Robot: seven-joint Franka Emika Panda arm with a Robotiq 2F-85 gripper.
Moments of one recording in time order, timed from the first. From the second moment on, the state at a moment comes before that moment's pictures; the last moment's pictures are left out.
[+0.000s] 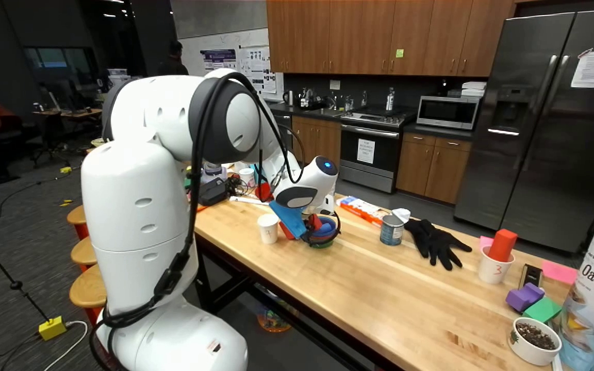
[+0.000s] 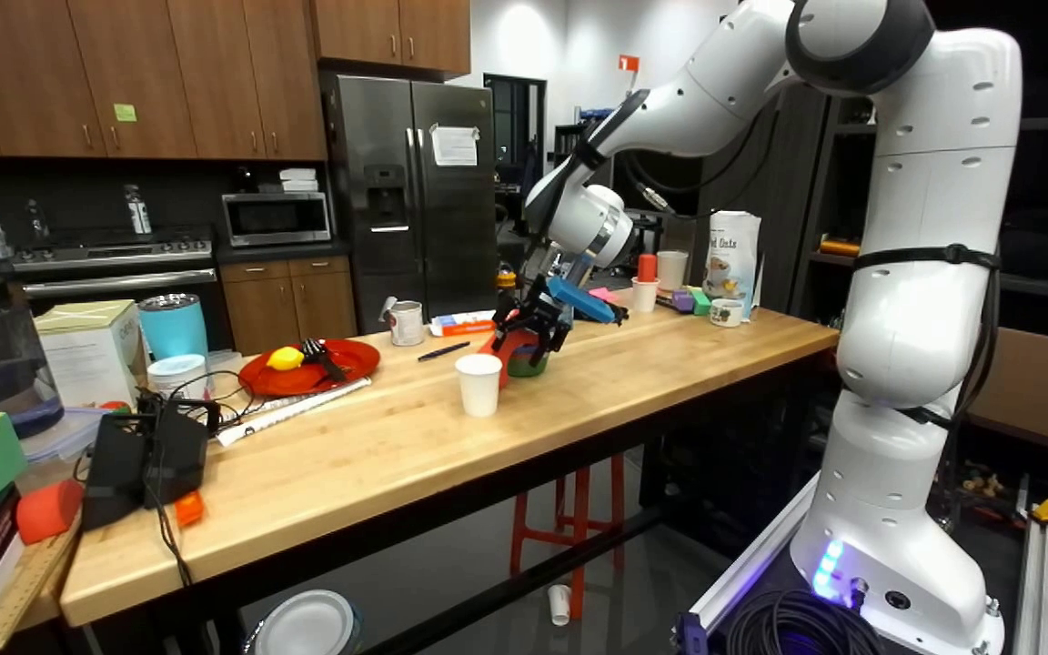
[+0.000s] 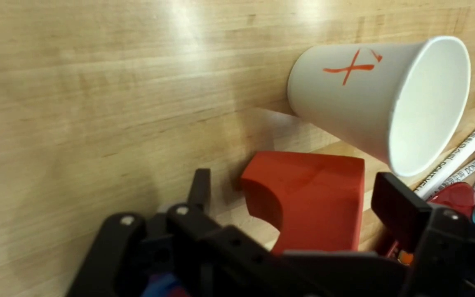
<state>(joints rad) 0.05 0.08 0.05 -2.34 0.89 2.51 -0.34</state>
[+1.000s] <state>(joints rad) 0.08 -0.04 0.10 -2.43 0.74 2.48 -0.09</state>
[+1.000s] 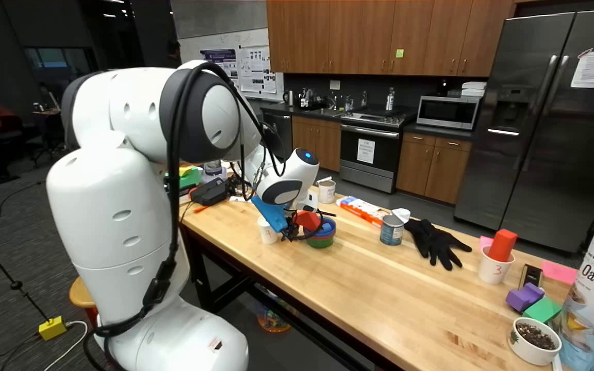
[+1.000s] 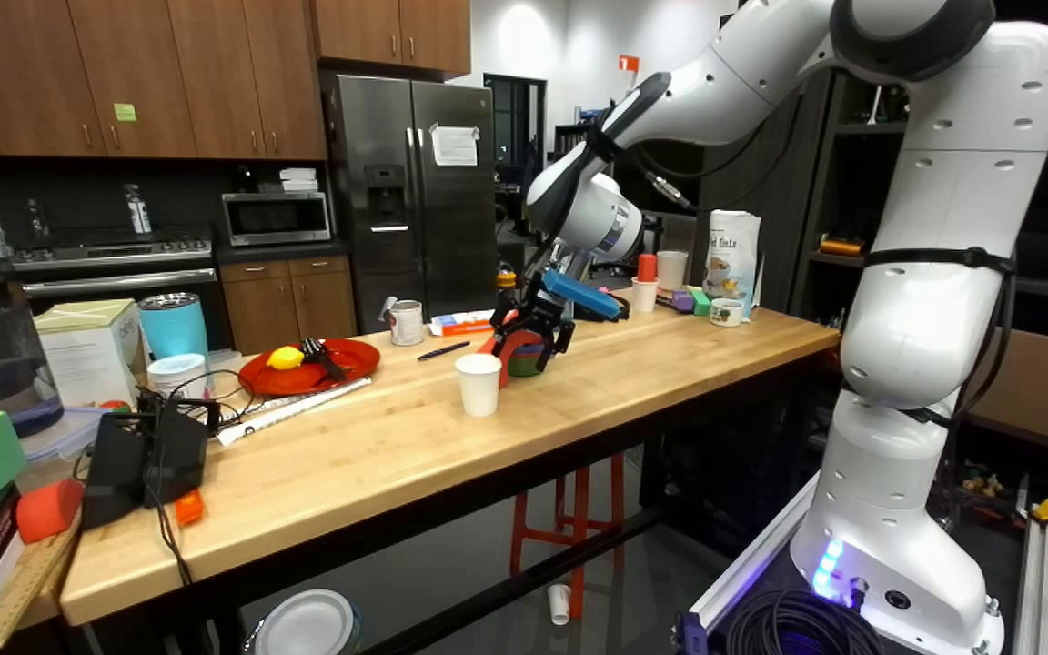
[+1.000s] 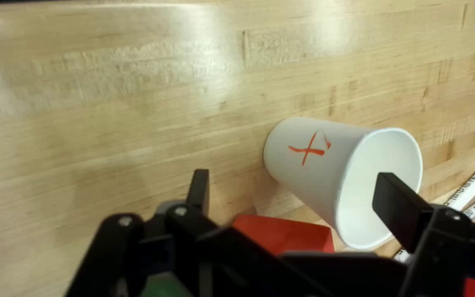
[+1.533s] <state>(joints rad) 0.09 -0.09 0.10 -2.44 0.71 2.47 -0.02</state>
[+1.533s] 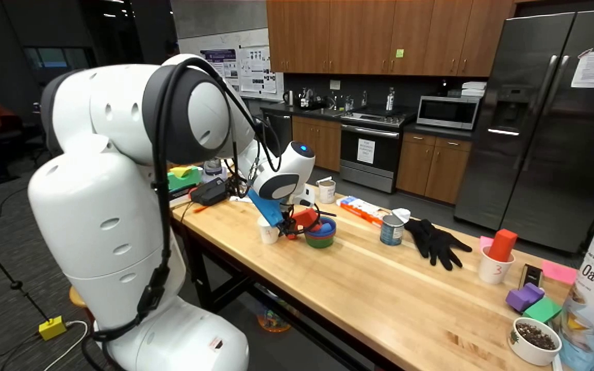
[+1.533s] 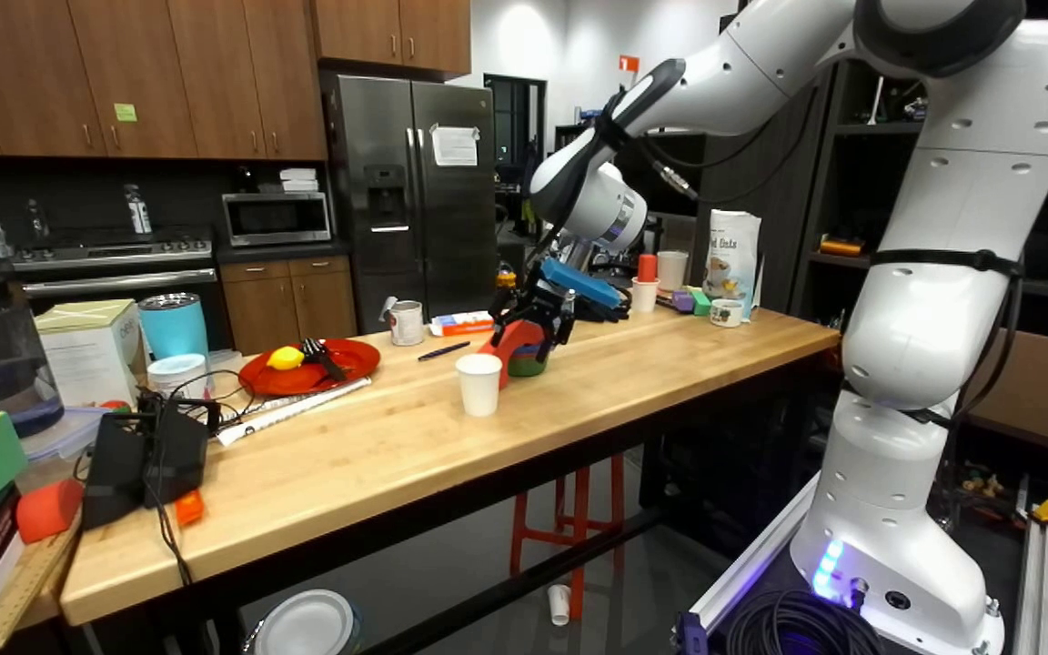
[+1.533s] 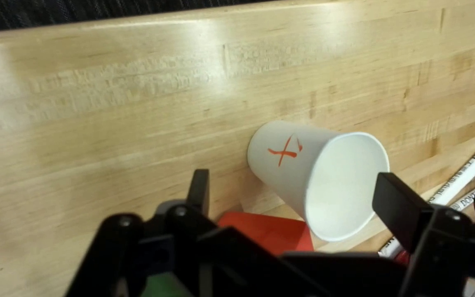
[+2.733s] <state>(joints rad) 0.09 0.03 0.07 -2.34 0.95 2.48 -0.27</state>
